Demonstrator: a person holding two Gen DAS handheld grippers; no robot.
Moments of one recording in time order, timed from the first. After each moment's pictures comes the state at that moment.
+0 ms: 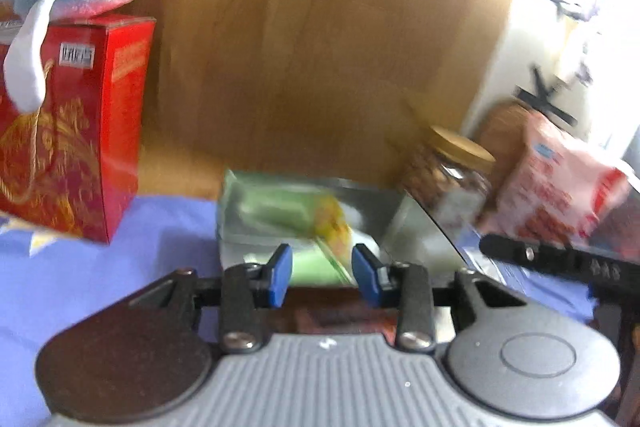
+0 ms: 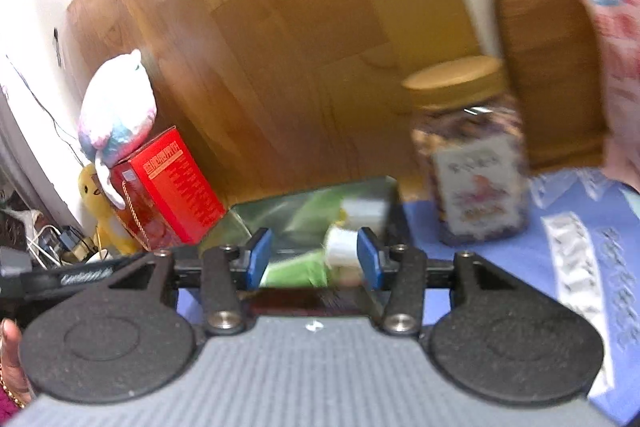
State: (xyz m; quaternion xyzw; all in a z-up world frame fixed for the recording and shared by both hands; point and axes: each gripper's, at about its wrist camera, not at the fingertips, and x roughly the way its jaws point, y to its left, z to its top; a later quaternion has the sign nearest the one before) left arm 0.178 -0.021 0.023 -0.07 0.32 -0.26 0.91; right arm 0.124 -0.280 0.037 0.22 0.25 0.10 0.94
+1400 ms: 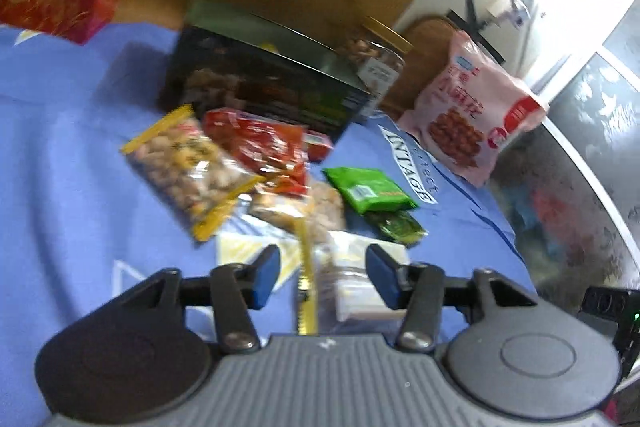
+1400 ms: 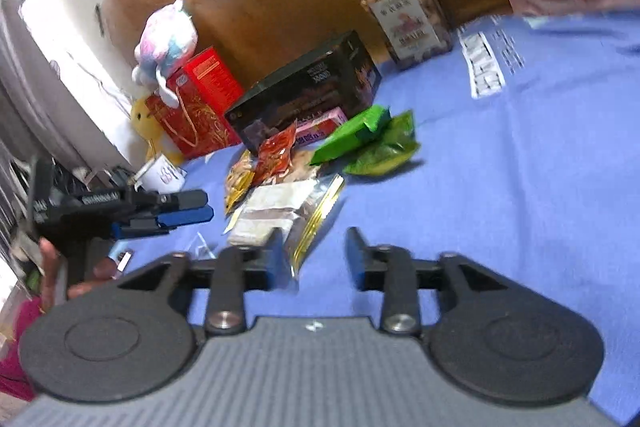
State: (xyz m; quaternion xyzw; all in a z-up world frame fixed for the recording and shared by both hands) left arm 0.069 0.002 -0.023 -0.15 0.42 -0.34 0.83; right arm -0.067 -0.277 -0.013 0.25 0.30 0.14 0.91
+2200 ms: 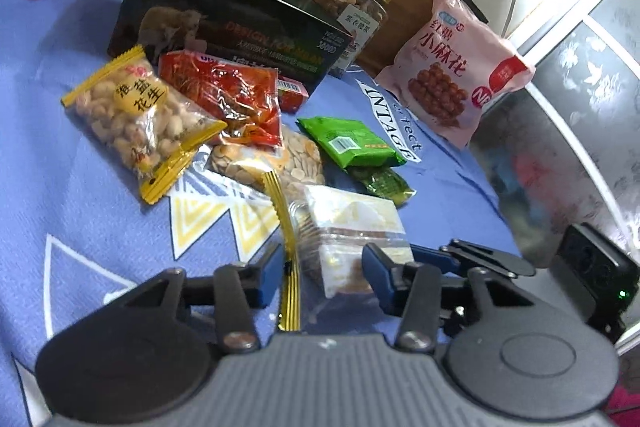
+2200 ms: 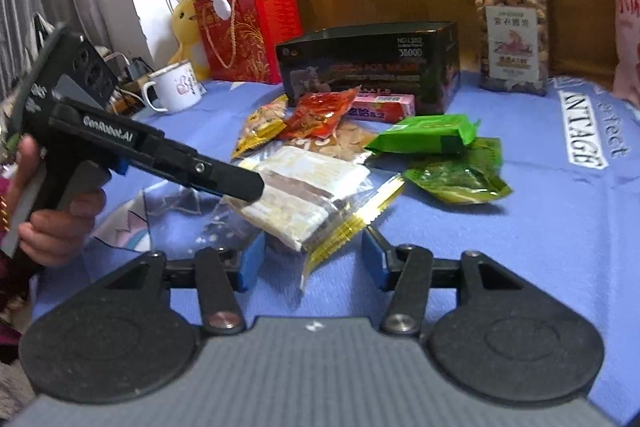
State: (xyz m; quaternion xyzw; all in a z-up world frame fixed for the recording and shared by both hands) left arm 0.079 -0.015 -0.057 -0.15 0.45 -0.39 0.79; right arm -0.025 -0.233 -0.031 0.07 0.31 0.23 0.92
